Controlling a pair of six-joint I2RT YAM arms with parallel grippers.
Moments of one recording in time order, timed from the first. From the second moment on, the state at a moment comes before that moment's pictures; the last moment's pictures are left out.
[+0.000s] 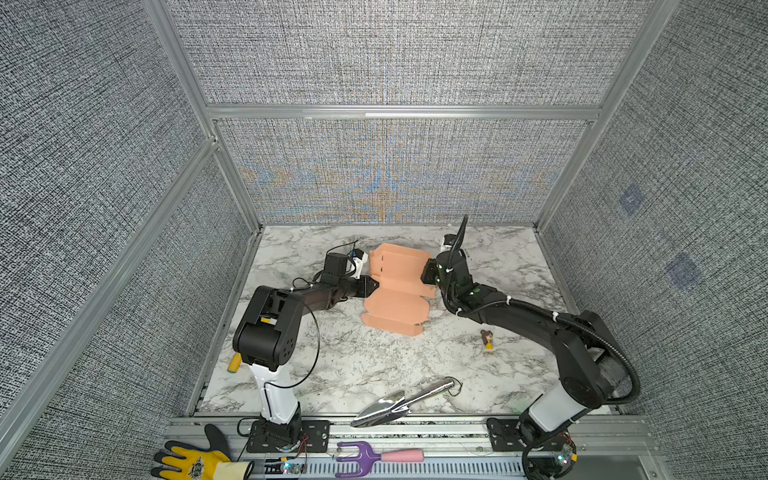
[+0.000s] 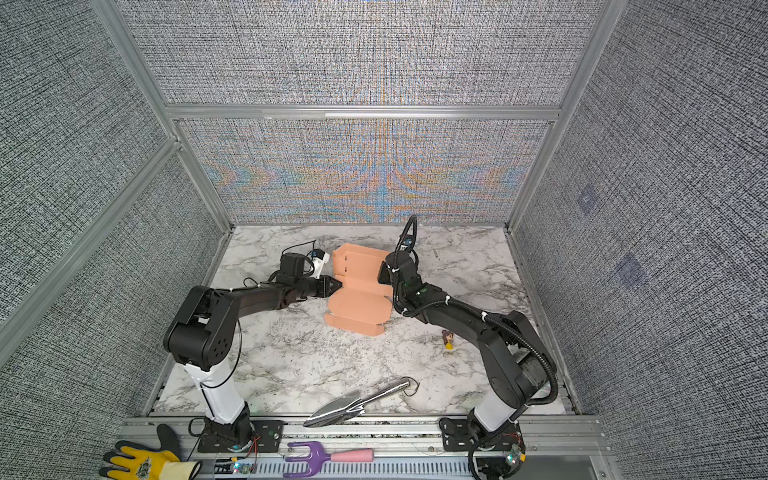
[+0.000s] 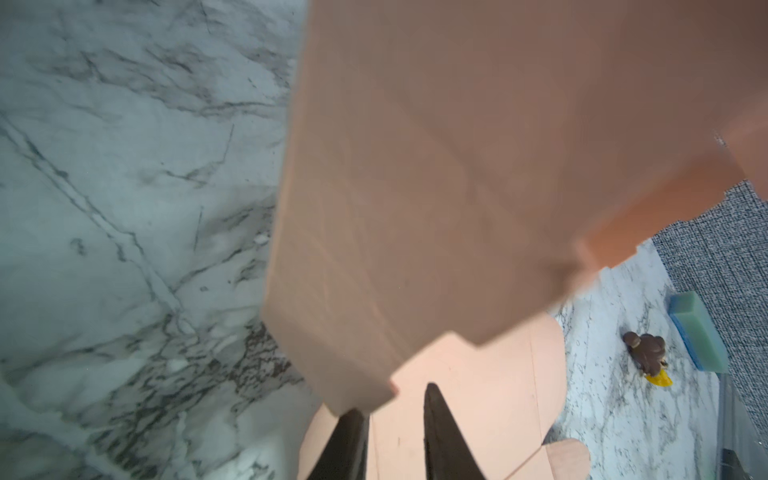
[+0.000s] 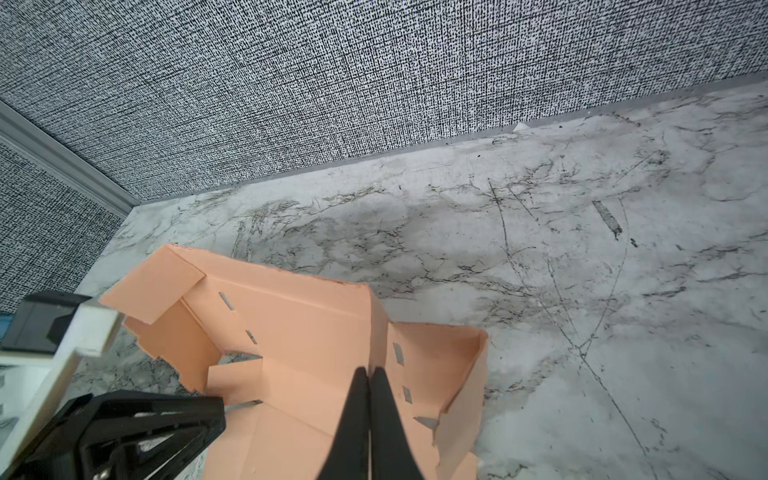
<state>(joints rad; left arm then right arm) -0.33 1.88 1.01 0.16 0.55 -0.27 0.62 1.63 1.03 0.15 0.35 0.51</state>
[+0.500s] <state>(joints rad) -0.40 1.81 0.98 0.17 0.52 -0.31 0.64 1.64 1.00 0.18 0.37 0.50</state>
